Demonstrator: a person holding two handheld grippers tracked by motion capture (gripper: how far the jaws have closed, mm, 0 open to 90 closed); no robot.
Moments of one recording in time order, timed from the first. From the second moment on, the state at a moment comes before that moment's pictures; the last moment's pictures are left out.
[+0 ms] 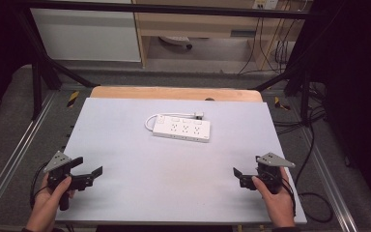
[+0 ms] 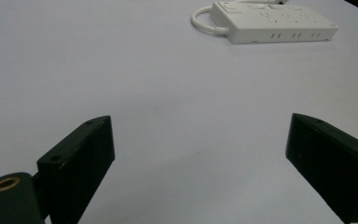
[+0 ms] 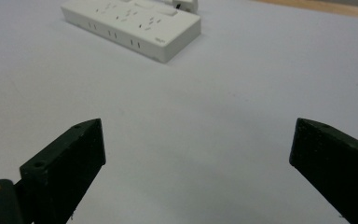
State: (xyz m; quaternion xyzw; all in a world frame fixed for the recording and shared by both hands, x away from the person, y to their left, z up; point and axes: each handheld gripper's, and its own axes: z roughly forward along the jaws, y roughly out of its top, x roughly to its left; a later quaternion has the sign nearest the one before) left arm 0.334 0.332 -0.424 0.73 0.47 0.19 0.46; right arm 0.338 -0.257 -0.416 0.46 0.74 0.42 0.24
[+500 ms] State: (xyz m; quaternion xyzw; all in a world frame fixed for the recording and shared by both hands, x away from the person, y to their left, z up) left arm 0.337 0.336 -0.428 0.71 0.50 0.20 0.45; right arm 0.342 -0.259 -0.408 0.48 0.72 0.44 0.24
